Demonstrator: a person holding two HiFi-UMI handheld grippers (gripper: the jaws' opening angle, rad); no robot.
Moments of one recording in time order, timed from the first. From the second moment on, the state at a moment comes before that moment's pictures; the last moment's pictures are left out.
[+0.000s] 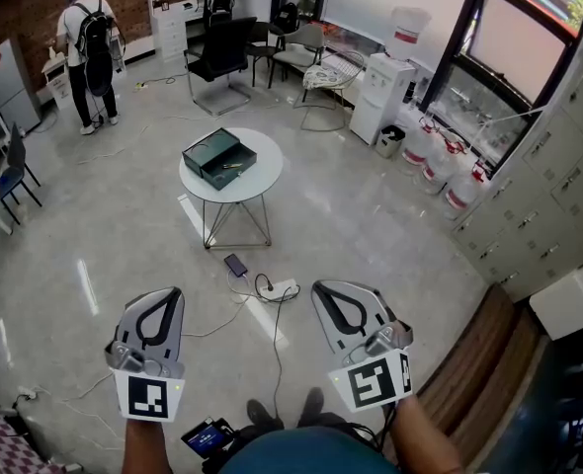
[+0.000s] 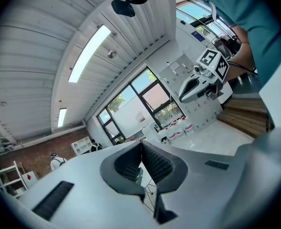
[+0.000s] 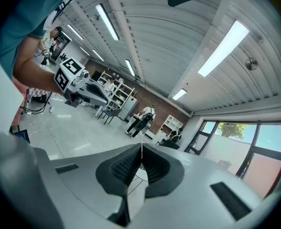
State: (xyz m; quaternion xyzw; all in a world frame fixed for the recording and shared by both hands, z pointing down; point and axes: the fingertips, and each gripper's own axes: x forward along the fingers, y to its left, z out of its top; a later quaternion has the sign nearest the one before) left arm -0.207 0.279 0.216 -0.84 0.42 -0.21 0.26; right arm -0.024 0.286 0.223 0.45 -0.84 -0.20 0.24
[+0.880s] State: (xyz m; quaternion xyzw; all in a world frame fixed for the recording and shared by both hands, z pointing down) left arm -0.222 0.327 0.197 -0.84 0.42 -0.24 0.24; right arm -0.037 0.309 0.191 0.44 -0.85 -0.20 0.22
